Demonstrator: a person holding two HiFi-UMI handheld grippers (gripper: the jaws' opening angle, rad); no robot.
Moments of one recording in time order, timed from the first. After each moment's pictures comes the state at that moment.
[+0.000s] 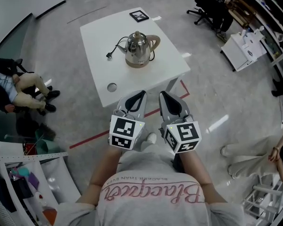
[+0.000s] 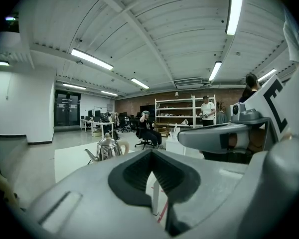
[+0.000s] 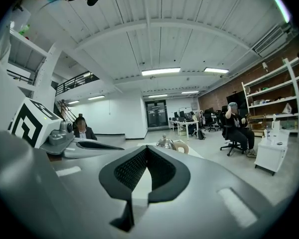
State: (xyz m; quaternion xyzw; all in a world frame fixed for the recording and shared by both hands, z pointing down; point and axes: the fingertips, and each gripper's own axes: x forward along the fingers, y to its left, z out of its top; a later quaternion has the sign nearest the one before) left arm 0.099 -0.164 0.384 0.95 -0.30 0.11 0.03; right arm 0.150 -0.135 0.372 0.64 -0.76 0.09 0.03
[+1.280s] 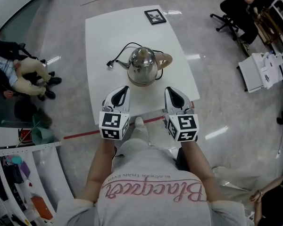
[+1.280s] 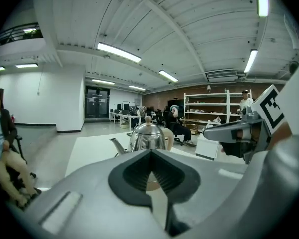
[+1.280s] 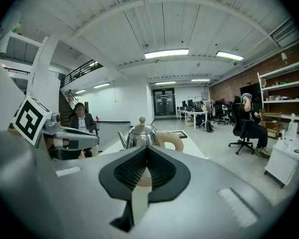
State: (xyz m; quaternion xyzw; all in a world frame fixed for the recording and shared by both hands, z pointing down) left arm 0.095 -0.362 0.459 0.88 -0.45 0.12 0.09; right arm 0.244 -0.334 0.456 0.59 -0.79 0.12 0.10
